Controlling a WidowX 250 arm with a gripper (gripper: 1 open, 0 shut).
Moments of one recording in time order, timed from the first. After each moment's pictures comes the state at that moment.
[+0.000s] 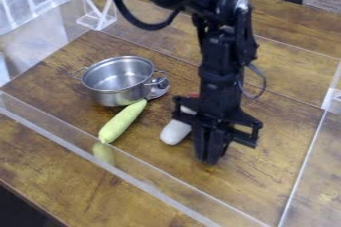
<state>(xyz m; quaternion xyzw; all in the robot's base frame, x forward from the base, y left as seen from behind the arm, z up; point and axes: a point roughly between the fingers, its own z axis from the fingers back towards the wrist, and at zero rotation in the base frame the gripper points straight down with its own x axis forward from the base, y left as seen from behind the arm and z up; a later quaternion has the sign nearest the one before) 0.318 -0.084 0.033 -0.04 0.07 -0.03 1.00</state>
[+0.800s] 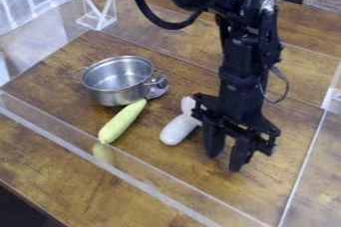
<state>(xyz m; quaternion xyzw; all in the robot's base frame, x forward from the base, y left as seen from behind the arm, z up) 0.320 -0.101 0.036 -0.03 0.05 -0.08 0.99</state>
